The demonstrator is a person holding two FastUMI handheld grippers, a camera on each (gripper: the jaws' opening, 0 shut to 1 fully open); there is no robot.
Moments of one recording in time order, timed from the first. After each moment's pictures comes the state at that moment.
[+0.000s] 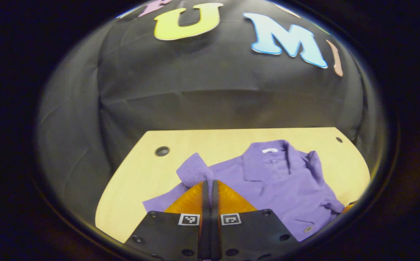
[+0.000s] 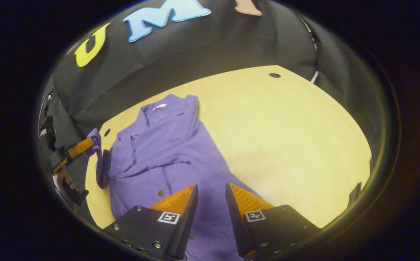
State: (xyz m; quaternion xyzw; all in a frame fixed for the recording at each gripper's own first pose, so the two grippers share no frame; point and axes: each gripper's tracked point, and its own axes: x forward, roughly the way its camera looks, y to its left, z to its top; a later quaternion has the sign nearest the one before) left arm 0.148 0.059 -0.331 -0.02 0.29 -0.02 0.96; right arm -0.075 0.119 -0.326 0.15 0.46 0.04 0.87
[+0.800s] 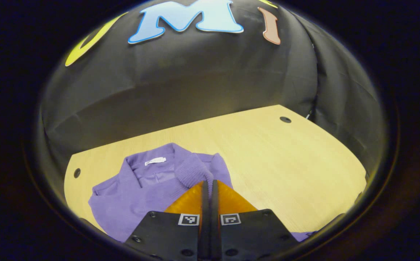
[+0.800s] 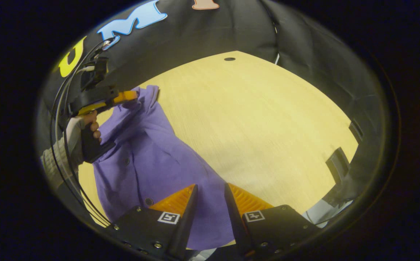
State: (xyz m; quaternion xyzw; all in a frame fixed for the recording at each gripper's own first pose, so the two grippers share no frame) left arm 0.181 -0.224 -0.382 0.04 0.32 -0.19 0.93; right arm -0.174 0.046 -0.345 0.16 0.50 -0.02 0.85
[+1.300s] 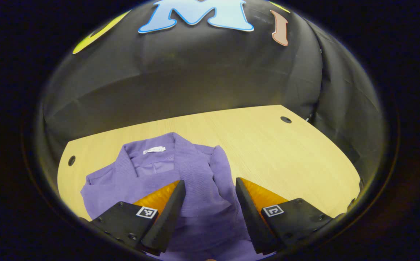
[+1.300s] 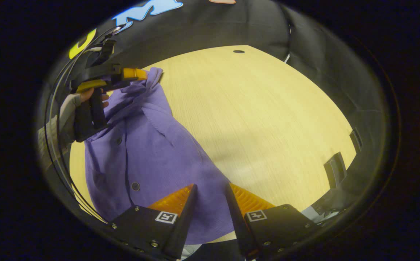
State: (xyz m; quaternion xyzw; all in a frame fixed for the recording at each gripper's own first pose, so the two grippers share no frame) left arm 0.169 -0.210 -0.374 0.00 0.34 -0.19 0.92; right arm -0.188 0.045 -0.363 0.10 0.54 0.01 0.84
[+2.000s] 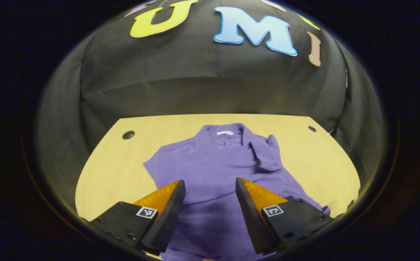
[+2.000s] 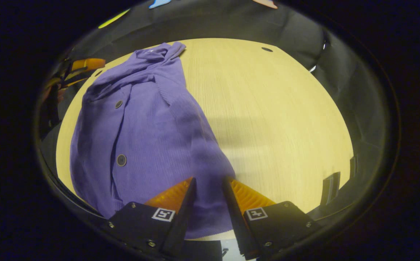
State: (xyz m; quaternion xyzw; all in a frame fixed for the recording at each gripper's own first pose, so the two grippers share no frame) left arm 0.071 -0.033 -0.336 -0.04 0.34 -0.06 0.94; right arm -0.202 0.050 -0.386 0.00 0.57 0.07 0.82
